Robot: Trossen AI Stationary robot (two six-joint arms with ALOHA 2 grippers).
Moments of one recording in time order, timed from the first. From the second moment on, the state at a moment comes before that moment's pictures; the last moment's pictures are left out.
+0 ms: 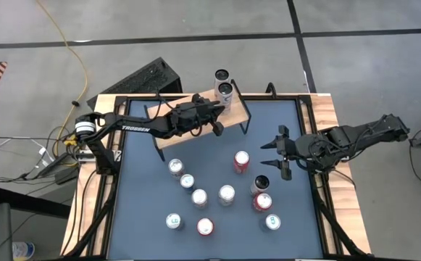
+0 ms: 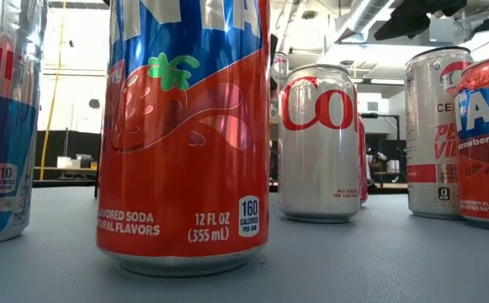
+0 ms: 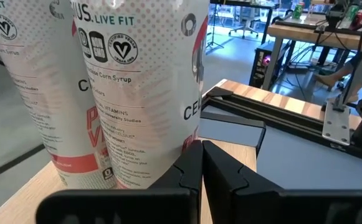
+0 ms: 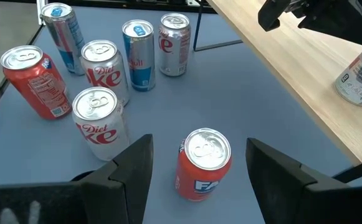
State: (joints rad) left arm 0.26 1.72 1.09 0.54 -0.34 -0.06; right arm 0.27 0.83 0.85 -0.59 0.31 0.12
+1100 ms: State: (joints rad) left arm 0.24 1.70 1.09 0.55 -0.17 -0.07; right arm 0.27 0.83 0.85 -0.59 0.31 0.13
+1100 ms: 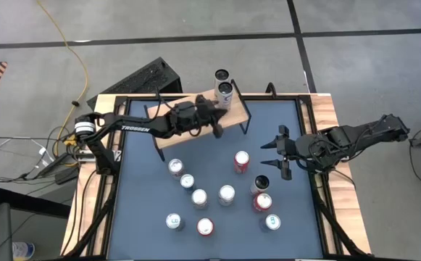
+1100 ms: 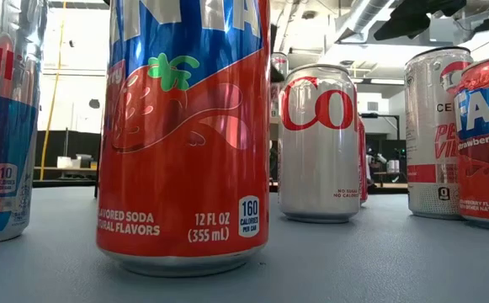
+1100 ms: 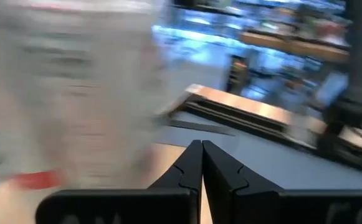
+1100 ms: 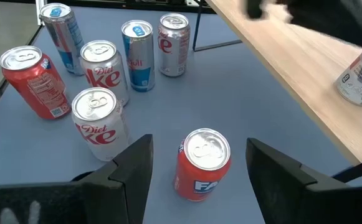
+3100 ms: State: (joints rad) left arm -0.14 2.06 1.60 0.24 -0.03 0.14; right arm 0.31 0.78 1.16 -0.80 0.40 0.10
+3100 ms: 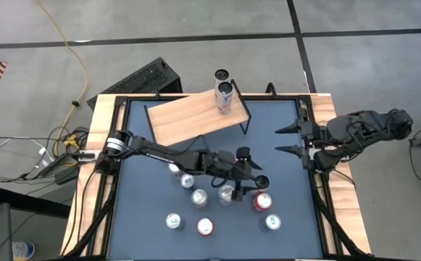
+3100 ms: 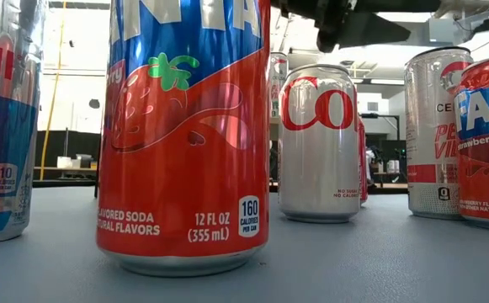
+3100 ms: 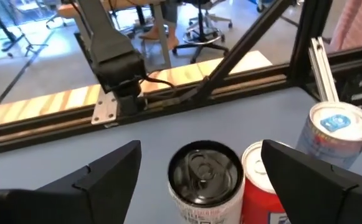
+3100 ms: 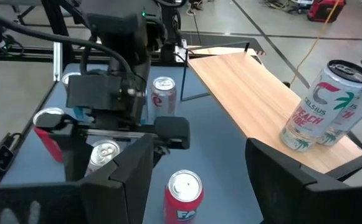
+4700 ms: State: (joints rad) left arm -0.14 2.21 1.61 0.35 -0.05 0.01; right arm 0.31 0.81 1.16 -0.85 0.39 0.11
